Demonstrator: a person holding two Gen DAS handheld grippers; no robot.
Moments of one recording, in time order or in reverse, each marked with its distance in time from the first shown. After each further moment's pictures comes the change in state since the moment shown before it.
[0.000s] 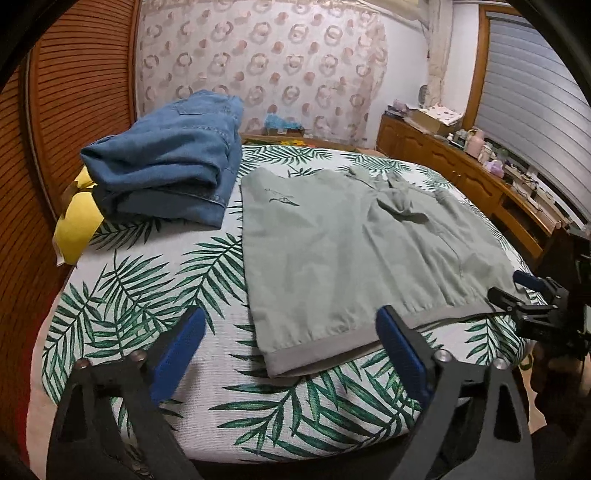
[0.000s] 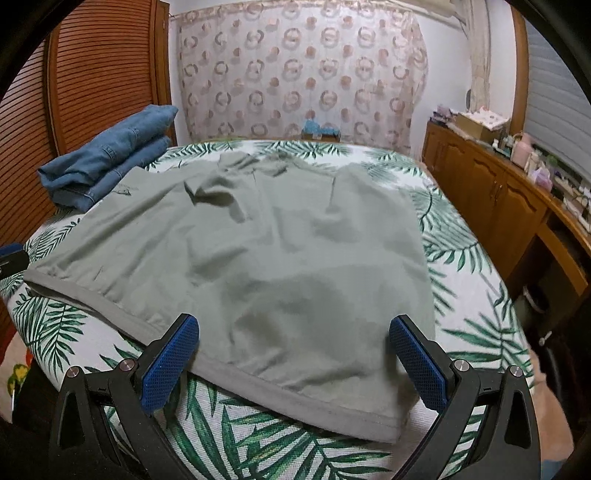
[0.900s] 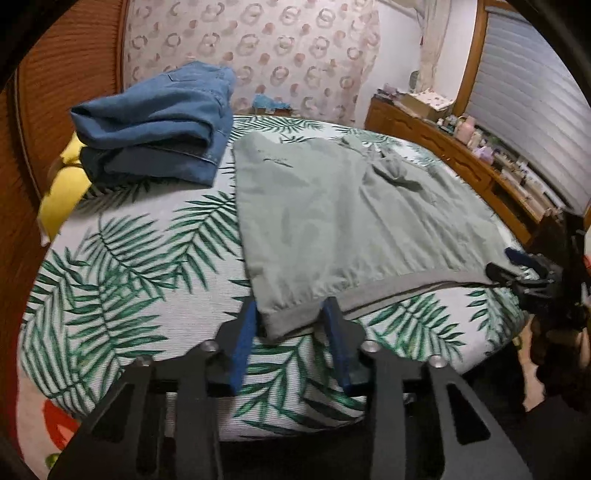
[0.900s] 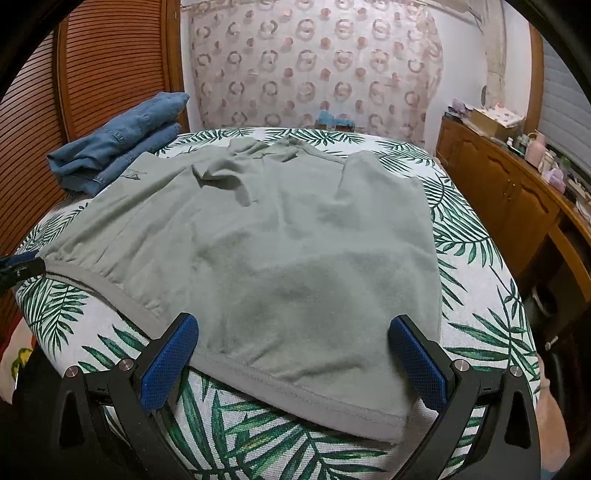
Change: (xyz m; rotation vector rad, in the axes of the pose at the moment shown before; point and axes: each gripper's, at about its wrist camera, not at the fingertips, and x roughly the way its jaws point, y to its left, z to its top) left arm 0.007 0.010 -0.023 -0.018 0.081 -0.083; right arm -0.038 0.000 -0.006 -0.032 0.015 0.050
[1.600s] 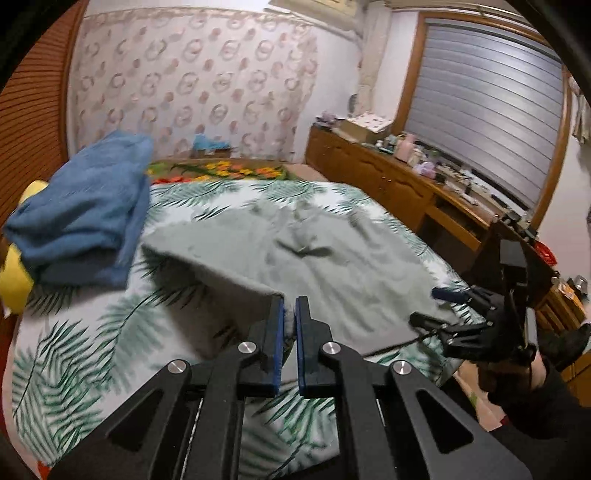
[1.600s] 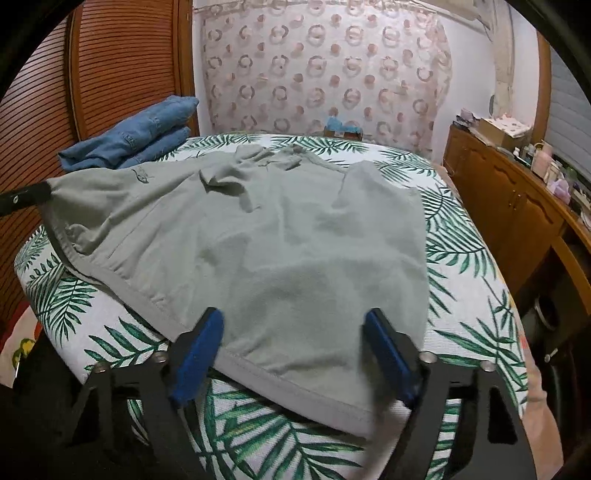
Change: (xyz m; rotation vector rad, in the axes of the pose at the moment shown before) left arm -0.017 -0.070 0.065 0.137 -0.131 -0.195; right arm 0.019 -0.022 0.023 -0.026 -0.015 0.020
